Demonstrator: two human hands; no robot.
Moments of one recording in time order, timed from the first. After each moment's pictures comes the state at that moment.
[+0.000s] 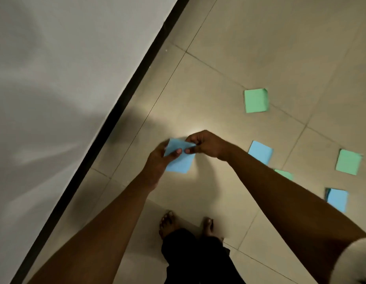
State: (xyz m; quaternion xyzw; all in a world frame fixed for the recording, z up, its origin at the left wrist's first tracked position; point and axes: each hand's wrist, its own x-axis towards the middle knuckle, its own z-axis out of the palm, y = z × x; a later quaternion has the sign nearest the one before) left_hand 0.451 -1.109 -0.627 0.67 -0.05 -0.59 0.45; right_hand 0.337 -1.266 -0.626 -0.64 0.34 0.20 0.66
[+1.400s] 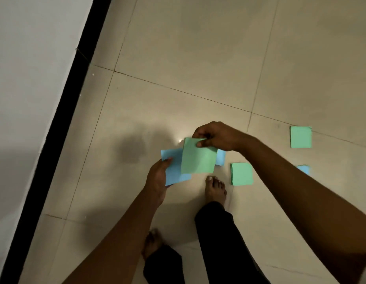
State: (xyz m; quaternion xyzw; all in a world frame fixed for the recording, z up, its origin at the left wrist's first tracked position) left_hand 0.304 -1.225 -0.614 0.63 0.11 -0.65 0.42; right_hand 0.167 -1.392 -0.582 -0.76 0.37 0.18 0.50
